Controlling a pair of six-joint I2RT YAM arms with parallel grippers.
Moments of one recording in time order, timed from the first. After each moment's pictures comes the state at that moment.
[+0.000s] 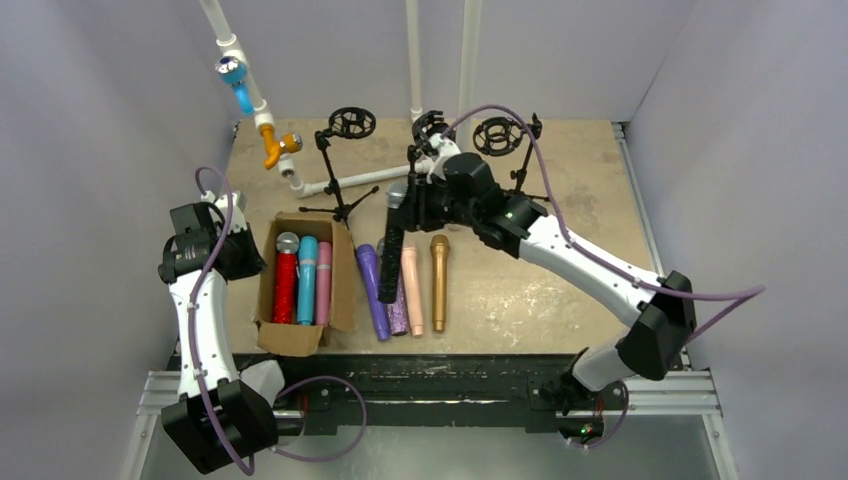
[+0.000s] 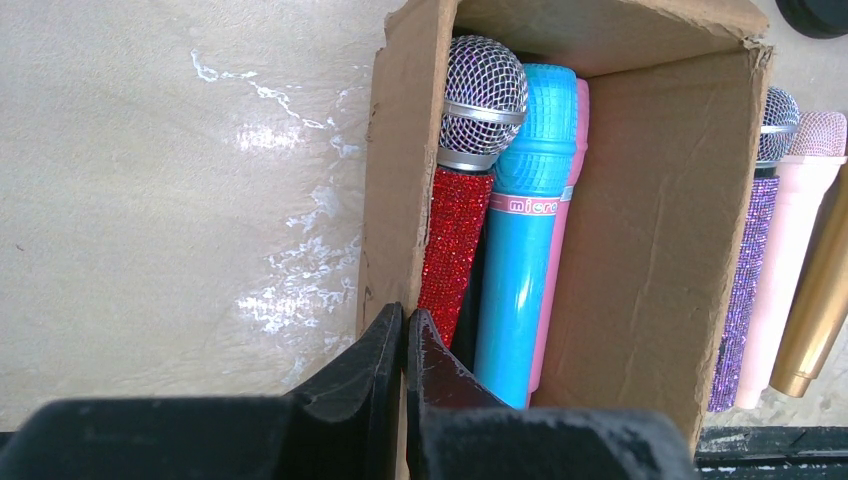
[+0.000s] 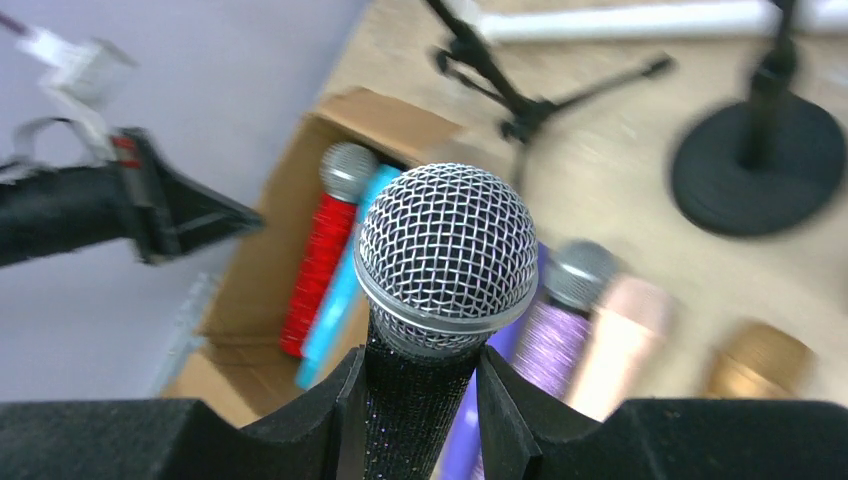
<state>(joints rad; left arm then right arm) 0.40 1.00 0.92 -0.89 0.31 0.08 0.83 1.54 1.42 -0.29 -0.12 0.58</state>
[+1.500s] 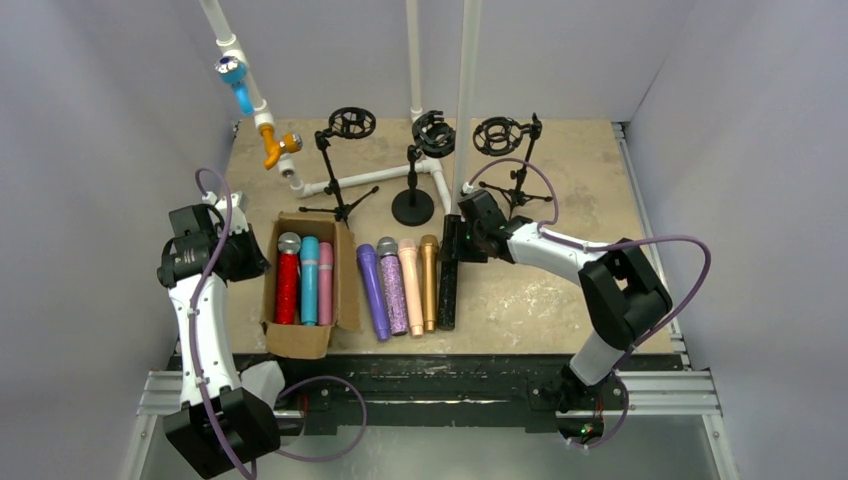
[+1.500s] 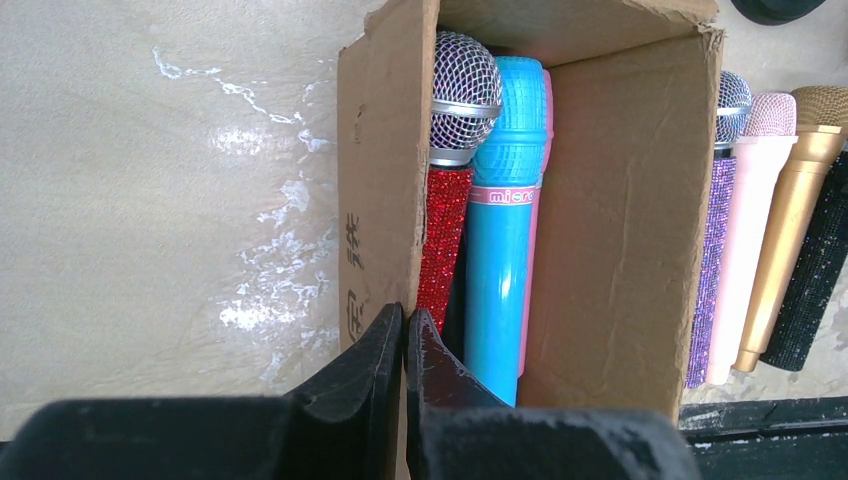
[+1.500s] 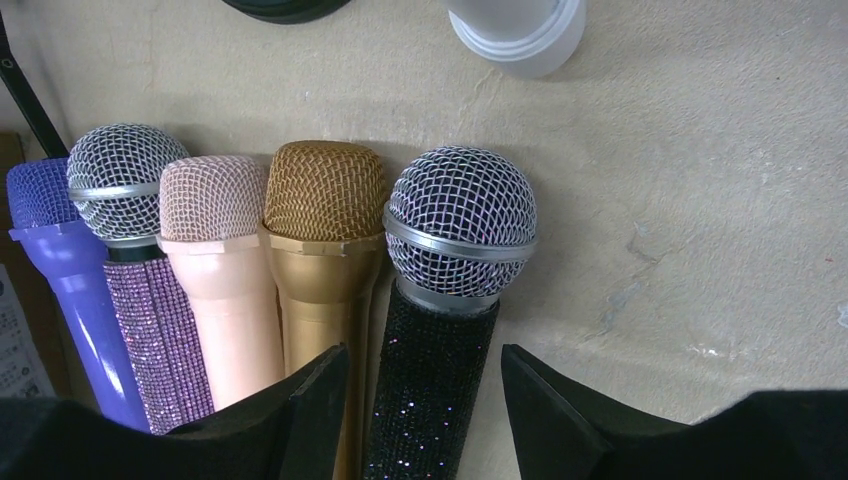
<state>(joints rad) 0.40 0.97 0.93 -0.92 0.36 0.08 0.62 1.67 1.01 -0.27 -0.02 0.61</state>
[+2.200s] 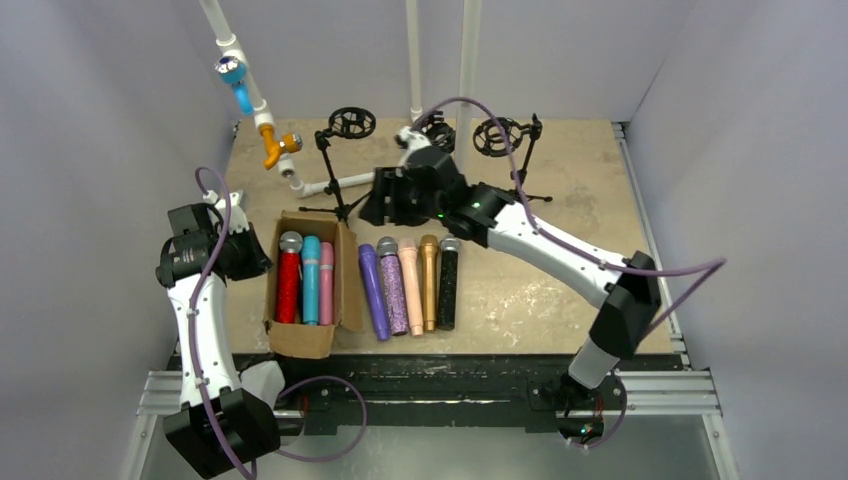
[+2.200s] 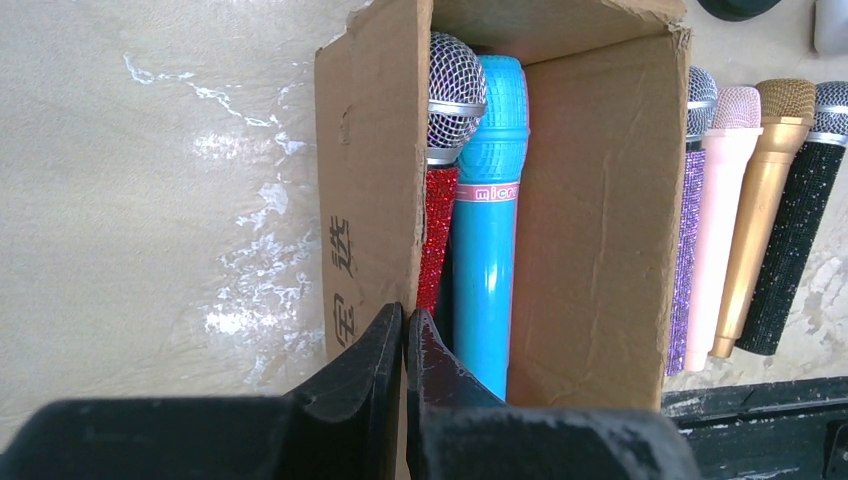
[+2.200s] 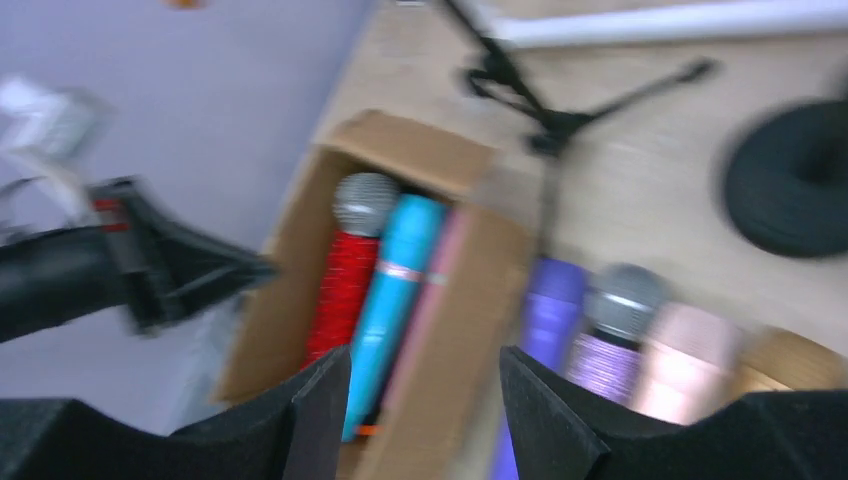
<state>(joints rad) 0.40 0.97 0.94 -0.94 0.40 0.08 0.84 1.62 1.46 -0.36 -0.04 0.65</state>
